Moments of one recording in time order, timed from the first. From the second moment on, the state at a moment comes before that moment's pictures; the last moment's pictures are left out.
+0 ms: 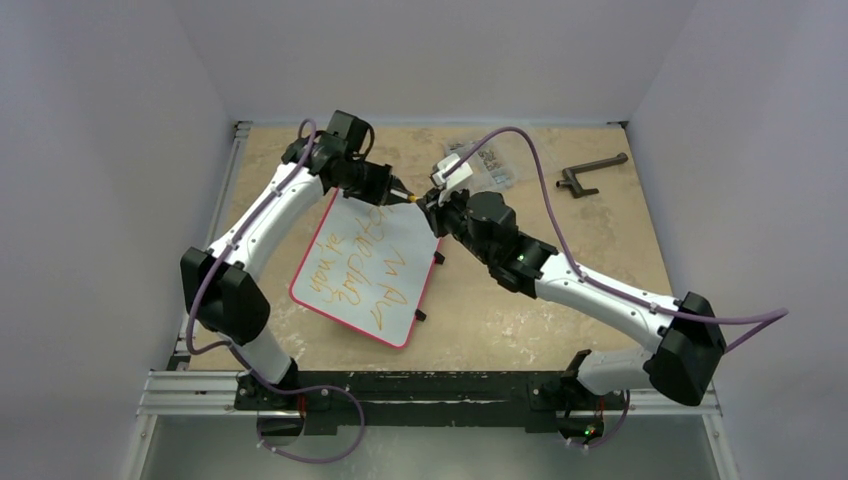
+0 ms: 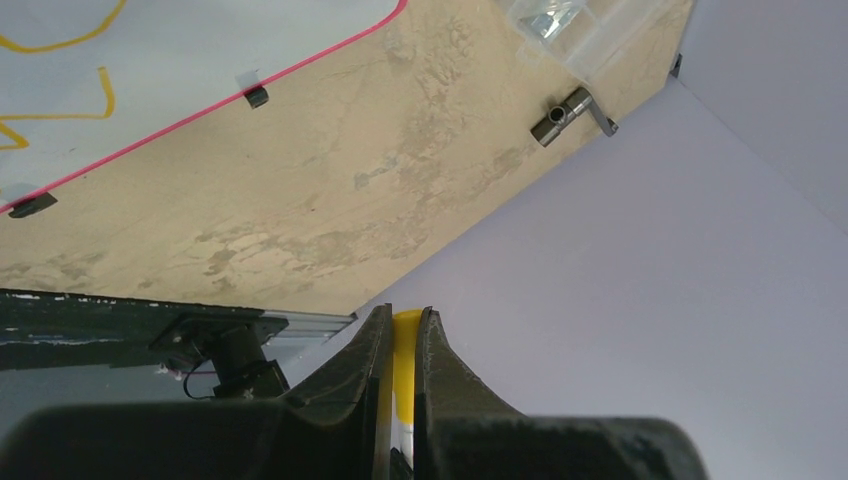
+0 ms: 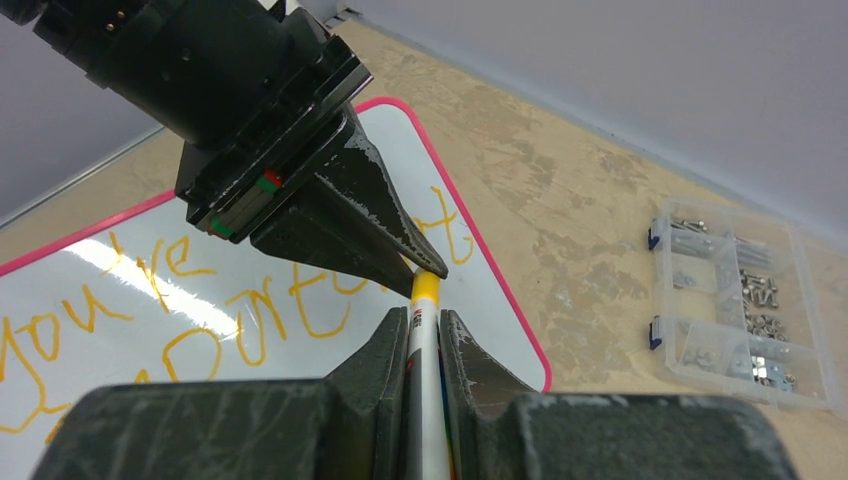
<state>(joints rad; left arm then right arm) -0.43 1.68 1.64 -0.96 0.32 -1.61 0.88 1.31 1.01 0.16 0.24 0.03</state>
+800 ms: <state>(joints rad) -0.43 1.58 1.62 -0.88 0.09 -1.71 0.83 1.46 1.11 0.29 0.27 0.41</state>
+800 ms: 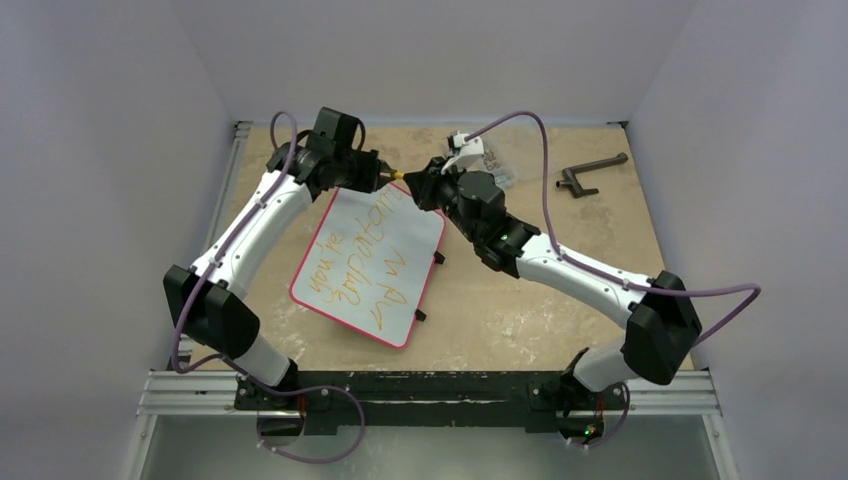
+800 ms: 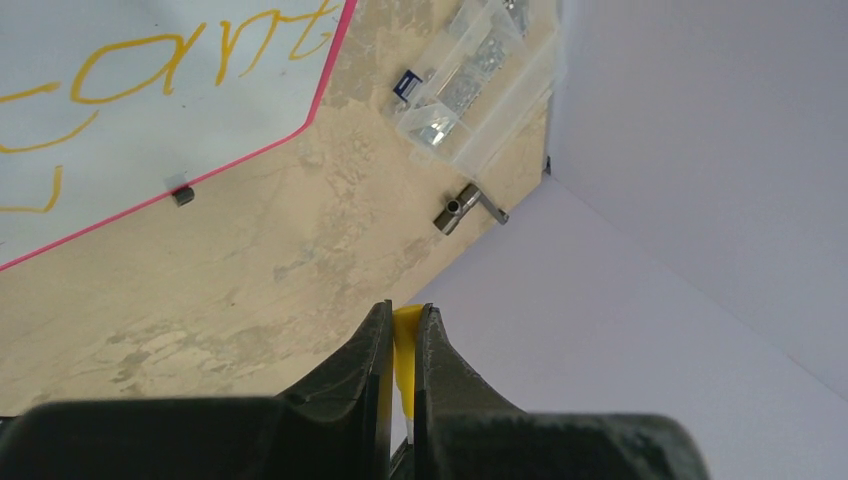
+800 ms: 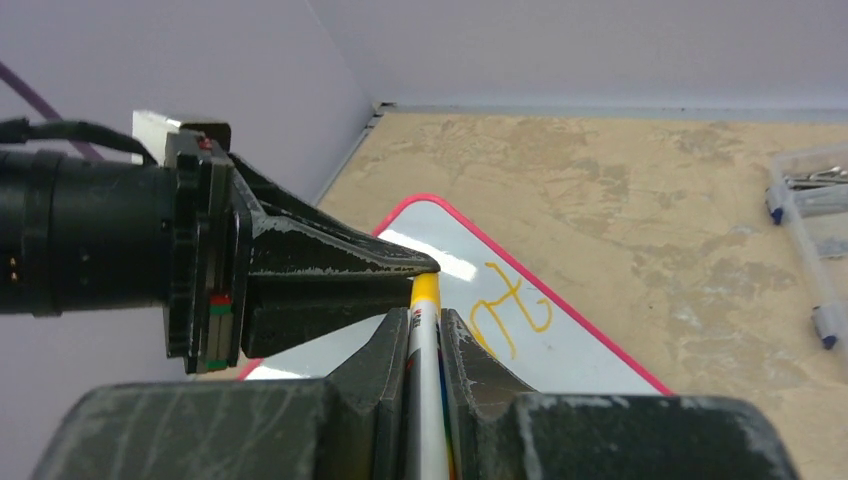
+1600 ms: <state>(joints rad) -0.51 1.53 1.56 -0.84 -0.21 -1.78 0.79 1.58 1.30 0.07 0.28 0.87</state>
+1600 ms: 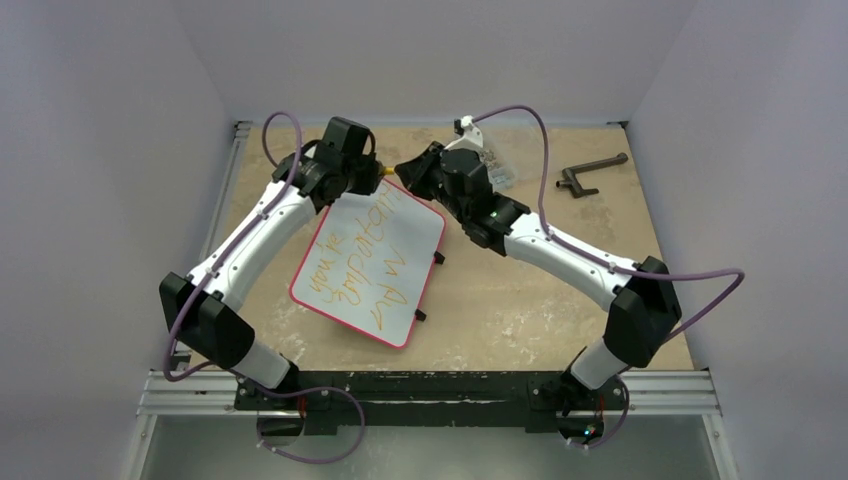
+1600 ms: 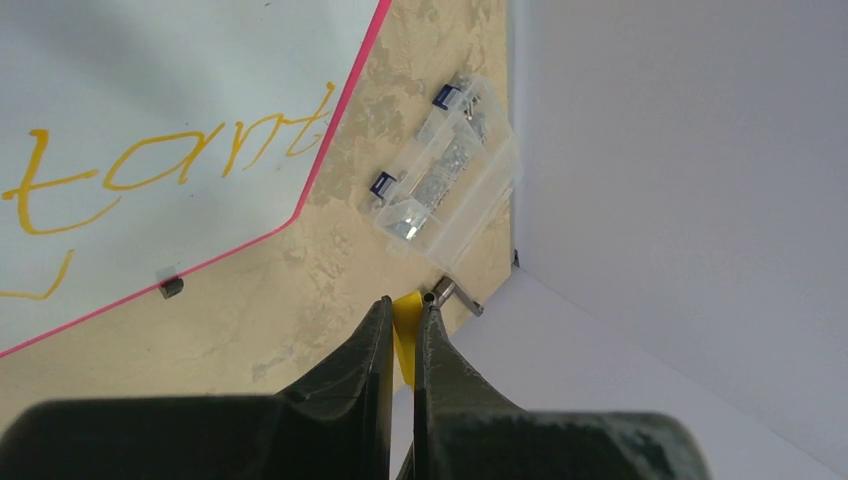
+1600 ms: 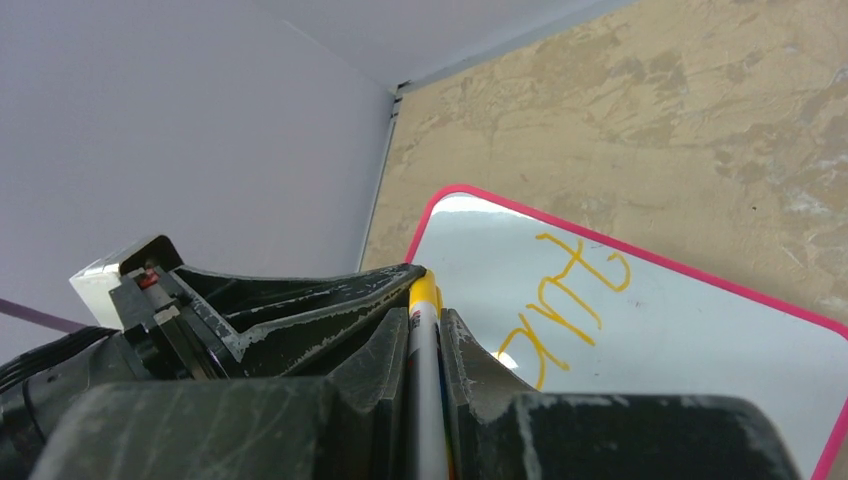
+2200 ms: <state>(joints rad) -0.71 1.44 1.60 -0.87 0.08 -1.76 0.77 1.79 1.37 -0.06 0.32 0.81</state>
